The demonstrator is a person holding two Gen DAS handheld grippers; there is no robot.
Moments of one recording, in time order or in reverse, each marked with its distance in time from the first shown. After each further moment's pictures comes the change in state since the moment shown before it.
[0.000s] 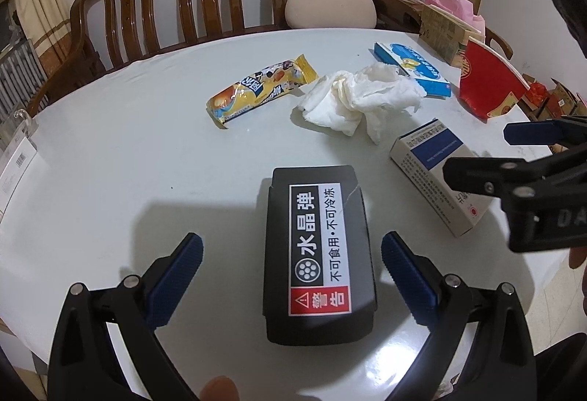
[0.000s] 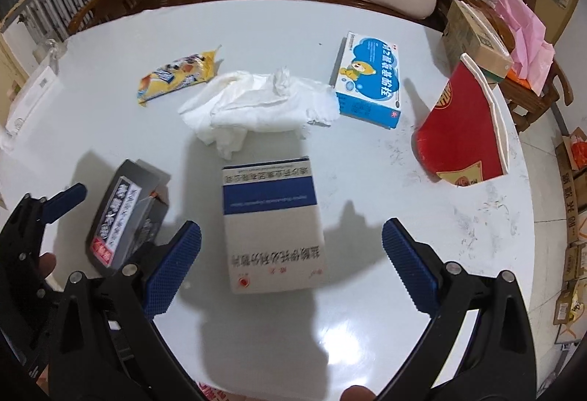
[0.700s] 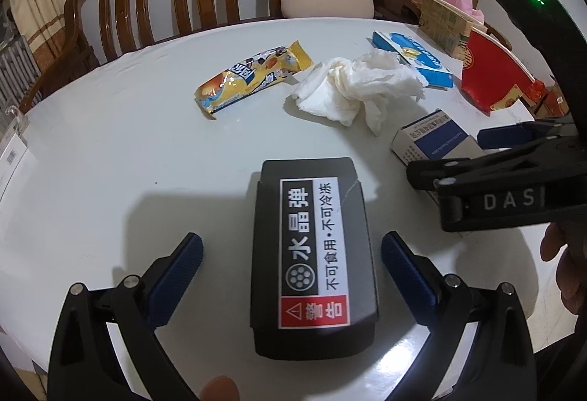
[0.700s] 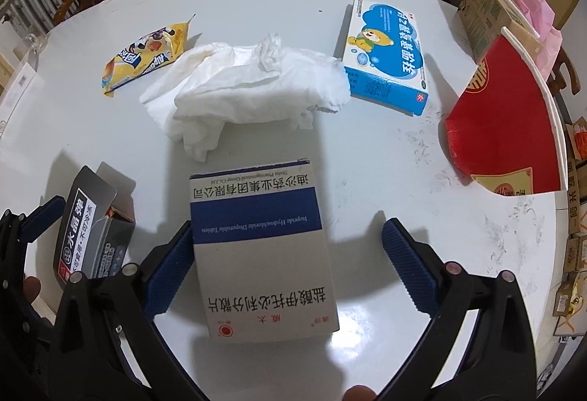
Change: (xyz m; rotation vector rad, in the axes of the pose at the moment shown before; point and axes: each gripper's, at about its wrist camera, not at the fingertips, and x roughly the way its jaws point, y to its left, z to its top) left arm 0.013 -0.003 0.001 0.001 0.028 -0.017; right arm 0.045 -0.003 0.013 0.019 0.076 0.001
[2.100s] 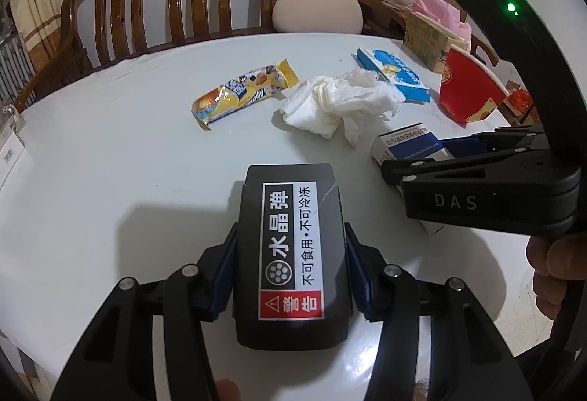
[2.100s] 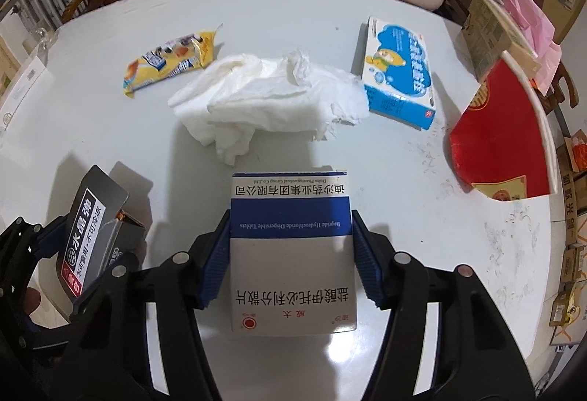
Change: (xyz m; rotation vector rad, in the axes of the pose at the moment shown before) left arm -0.025 0.000 -0.002 -0.009 -0.046 -0.054; right arm -0.024 0.023 -0.010 -0.016 -0.066 0.000
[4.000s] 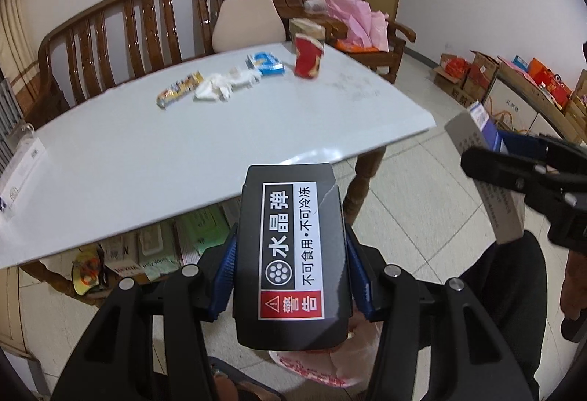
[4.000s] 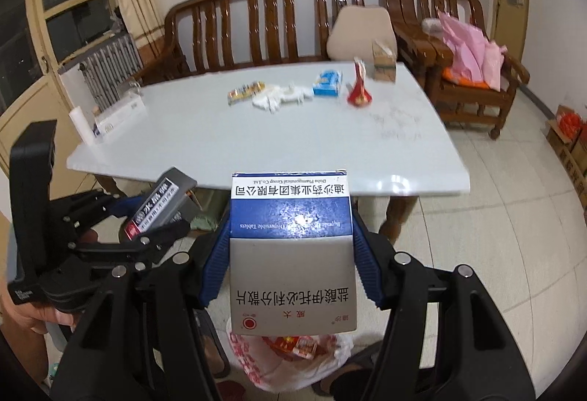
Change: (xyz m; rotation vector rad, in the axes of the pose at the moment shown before) left arm -0.178 -0.100 -0.145 0.180 -0.062 -0.114; right arm -0.219 -0.028 -0.279 0.114 -0.360 0.107
